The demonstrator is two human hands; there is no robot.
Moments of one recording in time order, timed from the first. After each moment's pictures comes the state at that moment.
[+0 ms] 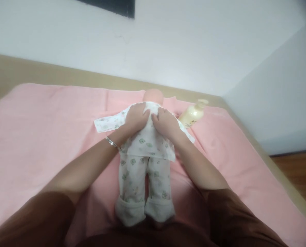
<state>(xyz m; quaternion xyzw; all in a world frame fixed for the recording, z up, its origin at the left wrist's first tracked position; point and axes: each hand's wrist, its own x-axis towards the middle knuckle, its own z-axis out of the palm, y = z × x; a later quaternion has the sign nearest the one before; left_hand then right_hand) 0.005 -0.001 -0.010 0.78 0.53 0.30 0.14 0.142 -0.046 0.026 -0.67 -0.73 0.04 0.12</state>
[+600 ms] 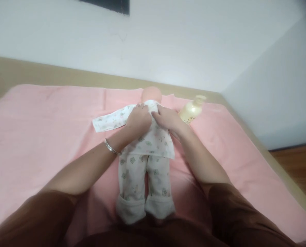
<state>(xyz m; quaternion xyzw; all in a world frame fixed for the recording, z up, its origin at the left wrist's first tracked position) 0.013 -0.018 -0.007 0.83 0.50 0.23 0.02 0.161 -0.037 0.045 -0.65 -0.74 0.13 0.07</state>
